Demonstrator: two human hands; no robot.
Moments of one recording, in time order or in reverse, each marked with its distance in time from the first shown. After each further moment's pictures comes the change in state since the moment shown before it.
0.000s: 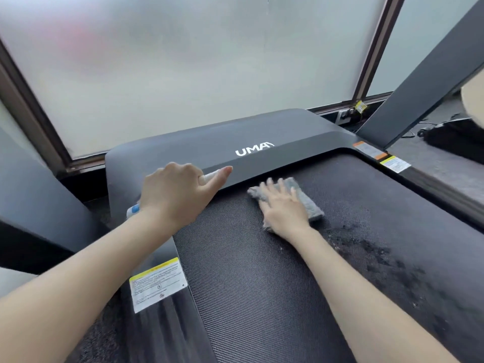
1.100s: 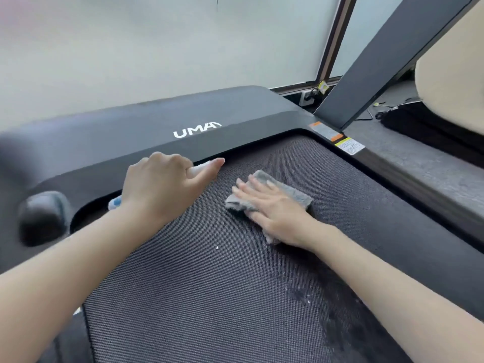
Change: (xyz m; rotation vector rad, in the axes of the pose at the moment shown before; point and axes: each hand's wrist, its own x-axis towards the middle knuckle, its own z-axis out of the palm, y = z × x) left_hand 0.026 0.073 0.067 -0.080 -0.059 0.114; right_hand -0.030 0.110 -0.022 0.027 -0.075 -0.356
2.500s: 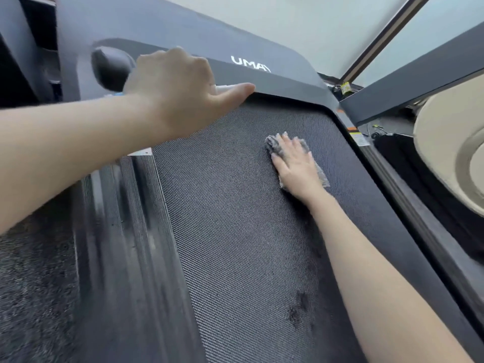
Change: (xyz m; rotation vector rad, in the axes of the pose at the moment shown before) left_hand -0.096 -0.031 -0.058 -0.139 0.098 -0.114; right_hand -0.021 -0.031 0.018 -0.096 0.001 0.389
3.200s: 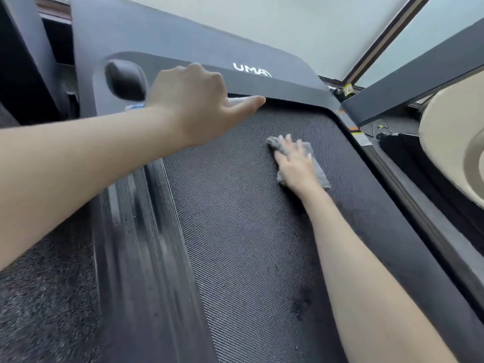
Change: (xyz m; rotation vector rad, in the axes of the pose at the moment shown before) left_hand -0.007 0.014 -0.003 0.033 -0.044 0.040; right_hand 0.000 -0.024 0.000 0.044 0.007 0.095
